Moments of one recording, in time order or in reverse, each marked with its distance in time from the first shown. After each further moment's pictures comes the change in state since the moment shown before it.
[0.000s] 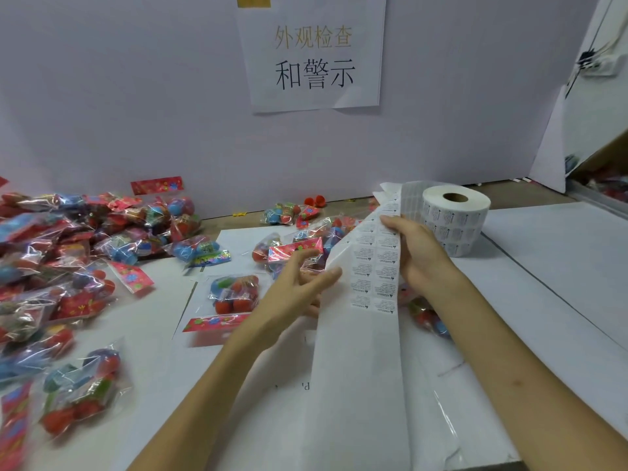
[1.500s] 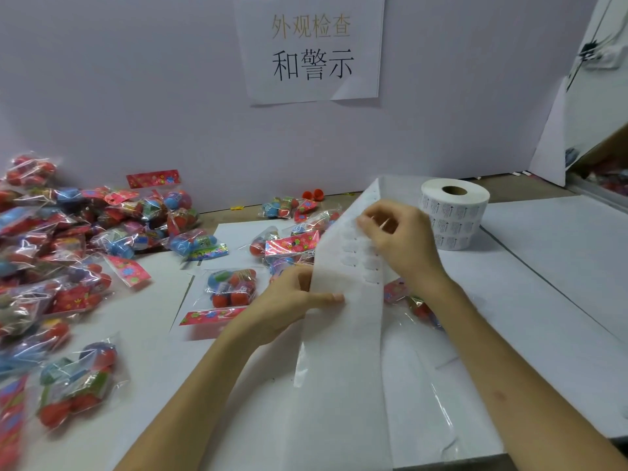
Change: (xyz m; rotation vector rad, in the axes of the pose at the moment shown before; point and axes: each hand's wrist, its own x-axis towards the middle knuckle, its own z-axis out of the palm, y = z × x) left_hand -0.002 -0.004 -0.006 -0.025 -0.223 -0.085; right_hand -0.016 0.004 0.009 -0.846 0.104 -0.717
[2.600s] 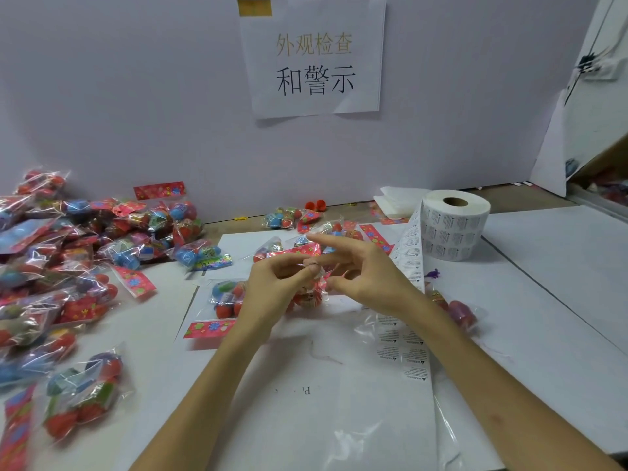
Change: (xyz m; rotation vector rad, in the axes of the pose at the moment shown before) left_hand 0.009 -0.005 -0.014 0.013 0.485 0.307; right_hand -0.021 -0.017 0.022 0.225 -0.519 -0.011
